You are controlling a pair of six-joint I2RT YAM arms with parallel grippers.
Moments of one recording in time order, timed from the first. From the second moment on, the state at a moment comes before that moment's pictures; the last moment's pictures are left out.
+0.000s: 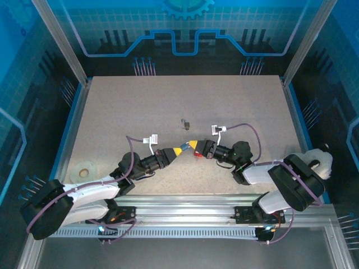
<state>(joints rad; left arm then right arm) -0.75 1.09 0.23 0.89 0.26 -1.22 0.56 1.44 0.29 1.30 -0.63 1.15</state>
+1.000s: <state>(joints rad) -0.75 1.01 0.23 0.79 0.25 -1.19 0.57 1.44 0.28 1.30 -0.62 1.15</state>
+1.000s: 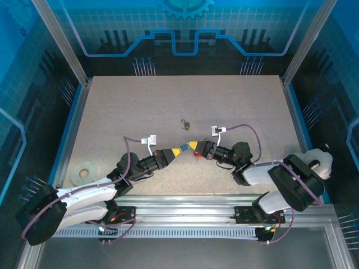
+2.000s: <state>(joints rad) -0.75 0.91 0.21 0.73 0.20 -1.18 0.55 1.42 0.24 1.31 -0.57 1.15</state>
